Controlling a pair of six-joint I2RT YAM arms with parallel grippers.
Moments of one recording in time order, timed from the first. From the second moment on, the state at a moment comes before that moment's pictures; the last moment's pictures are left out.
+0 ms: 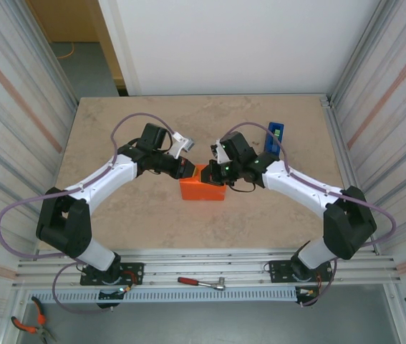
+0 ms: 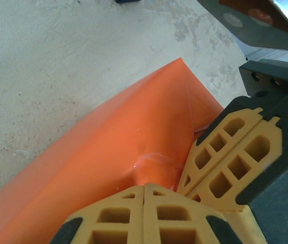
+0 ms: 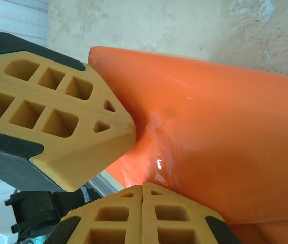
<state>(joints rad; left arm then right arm) -0.48 1.53 1.12 -0.50 0.71 -0.06 0.71 1.50 1.10 -0.42 -0.45 0.77</state>
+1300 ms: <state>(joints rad) -0.48 1.53 1.12 -0.49 0.72 -0.06 0.75 1.36 0.89 -0.25 -0.40 0.77</state>
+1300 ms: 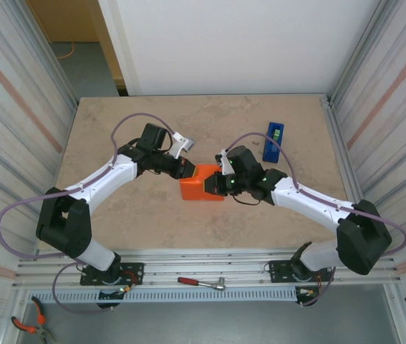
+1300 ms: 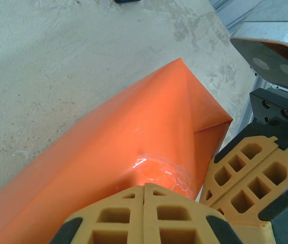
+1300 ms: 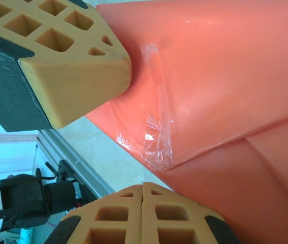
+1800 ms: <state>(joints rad) -0.48 1.53 1.11 -0.46 0.70 -0.06 0.82 1.33 0.80 -0.07 -0.21 0.79</state>
